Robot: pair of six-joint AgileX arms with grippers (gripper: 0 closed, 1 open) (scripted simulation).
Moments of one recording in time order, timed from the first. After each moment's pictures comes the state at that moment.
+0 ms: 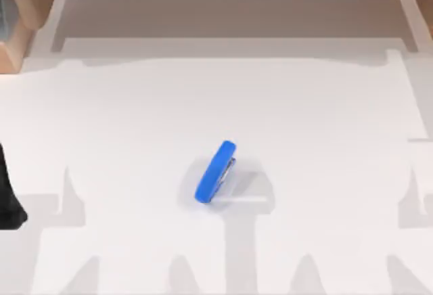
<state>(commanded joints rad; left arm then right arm) 0.00 0.00 0.00 0.00 0.00 0.00 0.00 0.00 0.00 0.00 0.00 0.00</state>
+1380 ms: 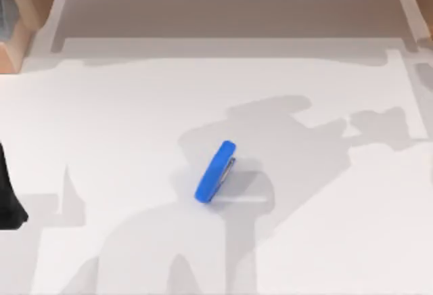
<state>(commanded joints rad) 0.00 0.00 0.00 0.00 0.00 0.00 -0.27 1.77 1.77 -0.99 -0.10 -0.50</state>
